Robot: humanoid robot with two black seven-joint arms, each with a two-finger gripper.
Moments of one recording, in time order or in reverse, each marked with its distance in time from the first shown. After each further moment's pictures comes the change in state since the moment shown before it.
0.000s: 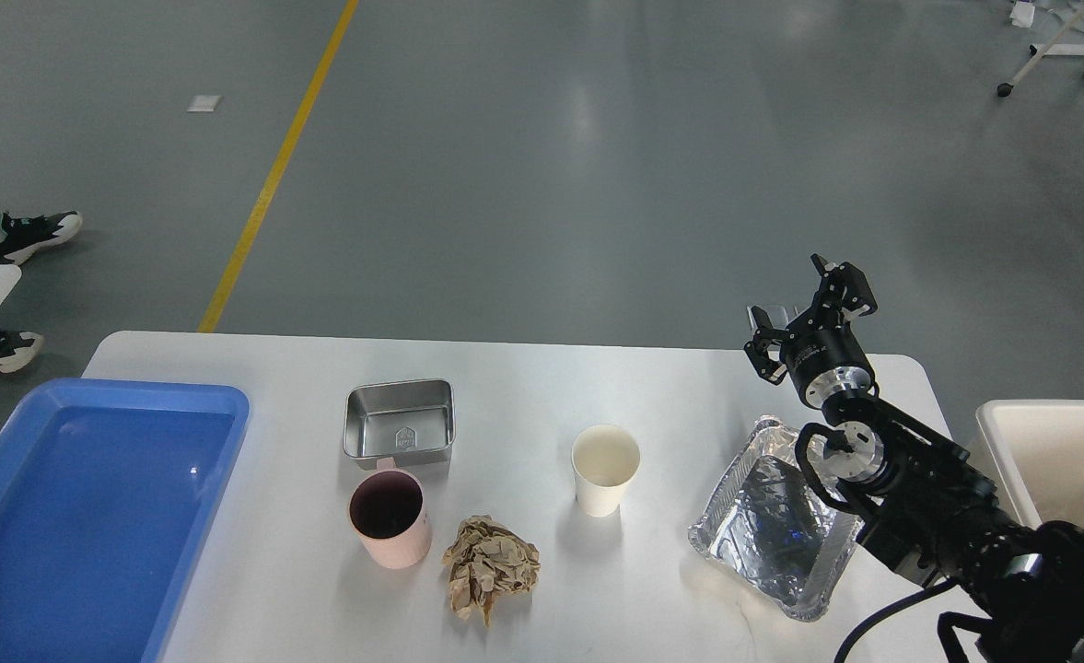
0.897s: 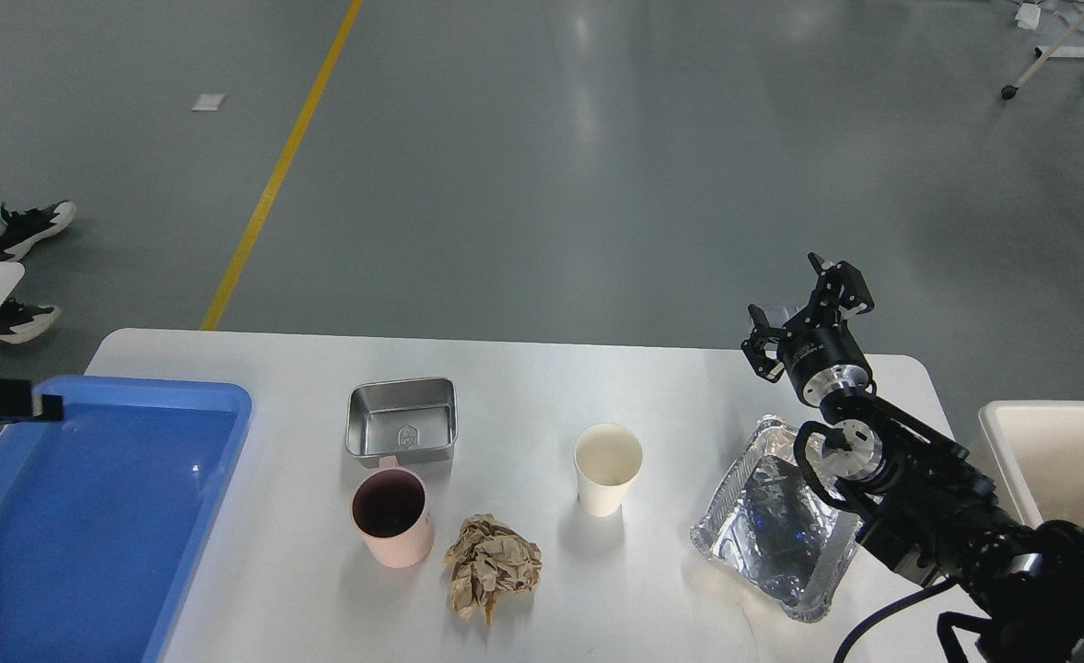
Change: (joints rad) left arm -0.156 -0.300 -0.083 0.120 0.065 -0.072 0.204; right arm 0.001 0.000 0.000 0.007 0.000 0.000 -0.002
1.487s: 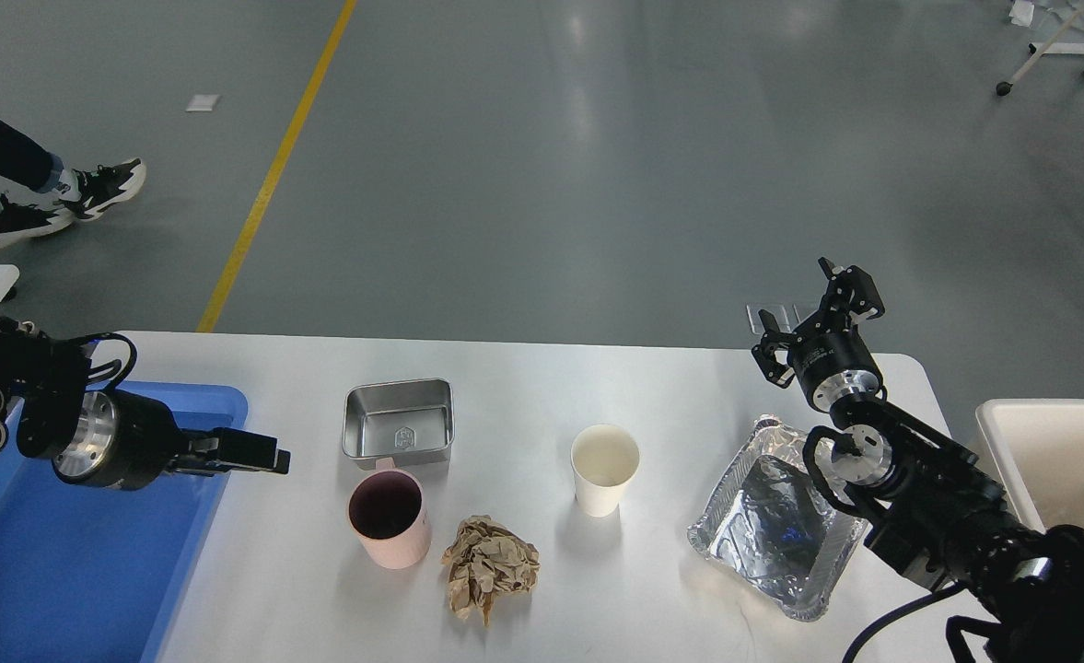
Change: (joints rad) left arm 0.114 -0.449 0.014 0.091 0.014 0.056 0.149; right arm -0.014 -0.018 0.000 -0.001 0.000 0.001 0.000
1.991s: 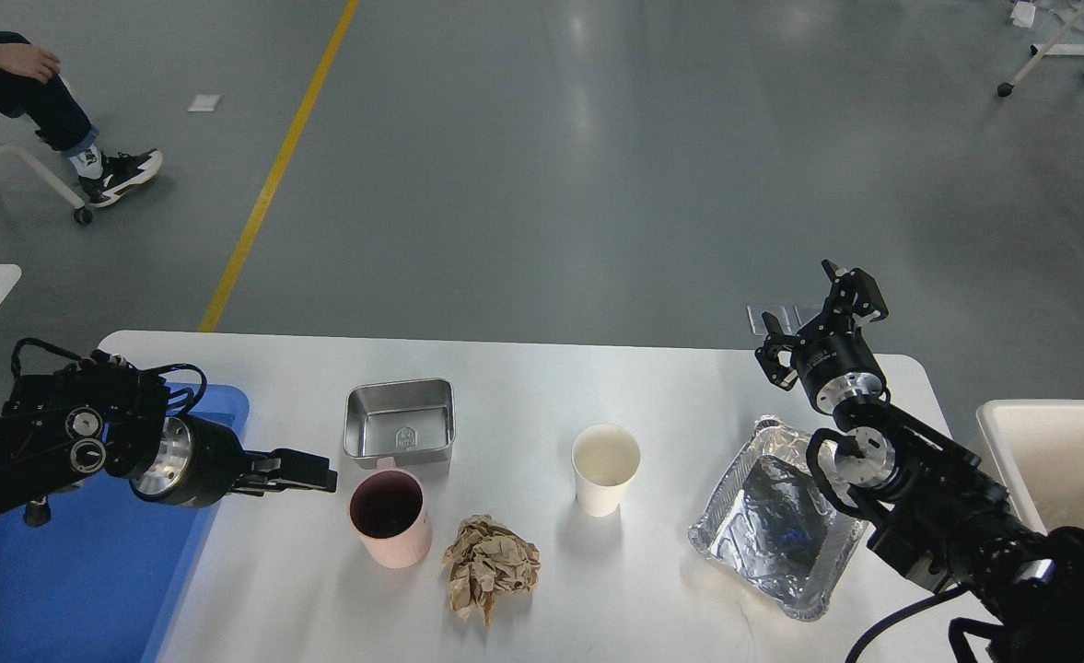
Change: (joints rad) left arm 0.062 -0.194 -0.002 0.145 0.000 0.046 0.022; right arm -0.004 -0.002 0.000 -0.003 0.000 0.002 0.000
